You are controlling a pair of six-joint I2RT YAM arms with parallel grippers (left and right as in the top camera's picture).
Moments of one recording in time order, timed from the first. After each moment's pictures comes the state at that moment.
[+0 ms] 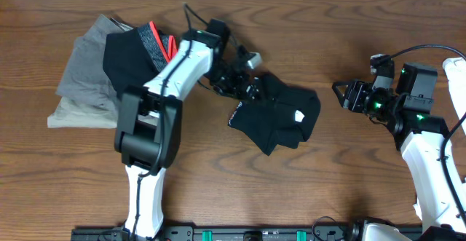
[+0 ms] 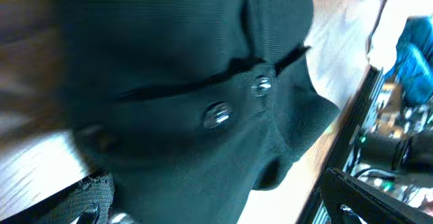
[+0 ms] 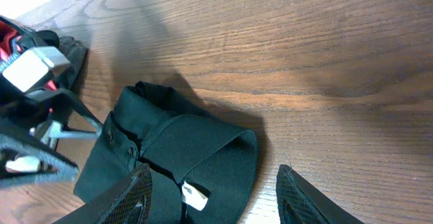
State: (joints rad) left arm -0.37 2.19 1.70 -1.07 0.78 0.25; right arm -0.16 1.31 0.84 -0.38 -0.55 0.17
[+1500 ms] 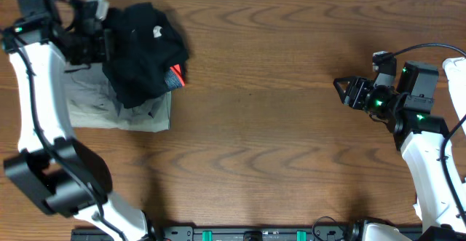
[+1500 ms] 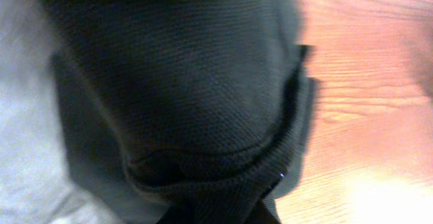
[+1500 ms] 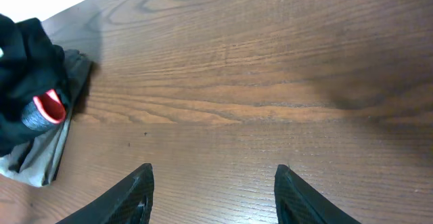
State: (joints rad) left arm 0.36 1.87 1.76 -1.08 0.55 0.30; right arm -0.16 1.31 0.84 -0.34 -0.55 0.21
